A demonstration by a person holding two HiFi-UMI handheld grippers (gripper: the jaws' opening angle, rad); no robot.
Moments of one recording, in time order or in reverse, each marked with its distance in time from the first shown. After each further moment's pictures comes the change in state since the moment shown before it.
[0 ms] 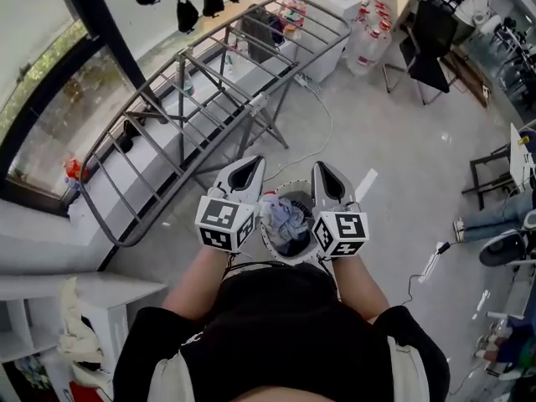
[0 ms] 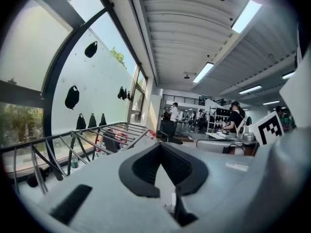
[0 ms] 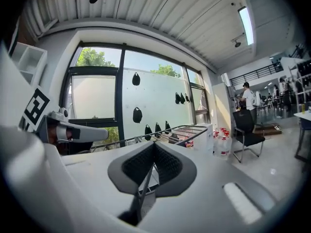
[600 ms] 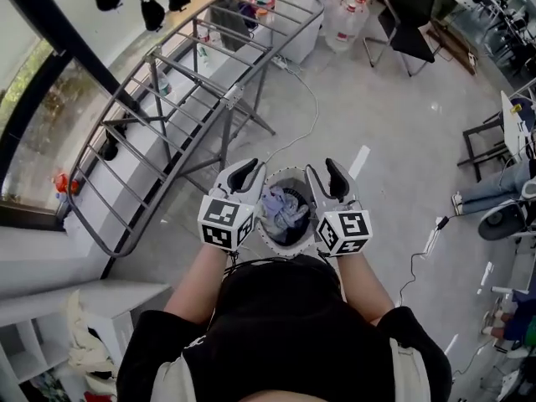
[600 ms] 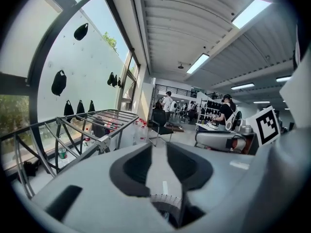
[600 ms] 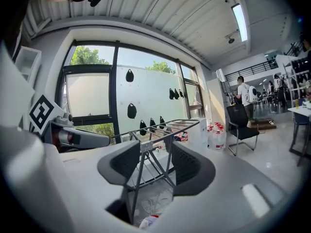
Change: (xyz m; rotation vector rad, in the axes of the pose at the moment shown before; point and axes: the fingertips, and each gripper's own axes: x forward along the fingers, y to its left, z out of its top) left arm 0.044 -0.046 -0.054 -0.002 0.150 -0.103; right arm -0.033 -0.061 -0.033 0.046 0.051 -0.041
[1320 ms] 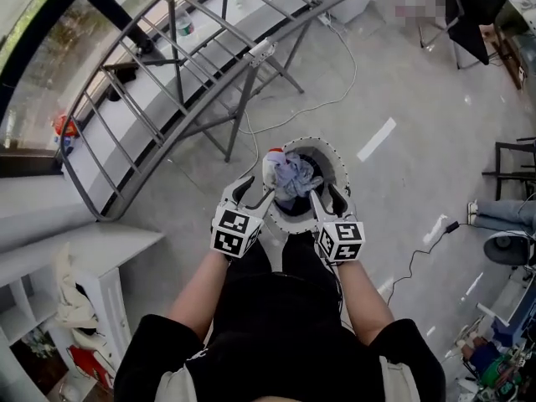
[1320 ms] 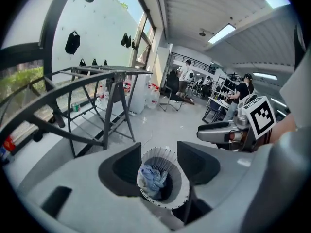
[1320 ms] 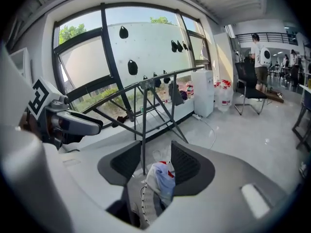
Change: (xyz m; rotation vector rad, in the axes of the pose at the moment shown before) left arm 0.010 0.029 -0.207 -0.155 0.388 0.109; right arm 0.016 -0.018 -0.229 0.075 0.491 0.092
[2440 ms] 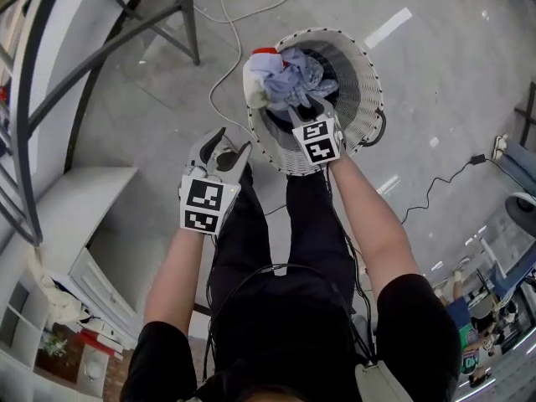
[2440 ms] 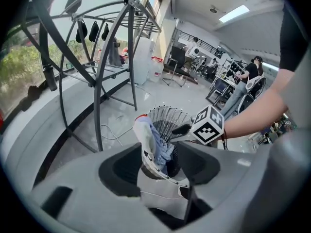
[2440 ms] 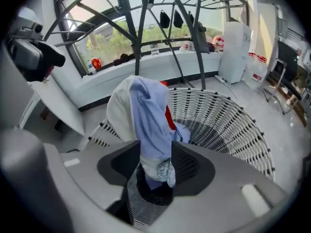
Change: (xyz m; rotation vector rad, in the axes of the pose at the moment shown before) left arm 0.142 0.070 -0.223 -0.041 0.241 0.003; right arm 0.256 -0.074 -0.316 -0.271 0.472 0.108
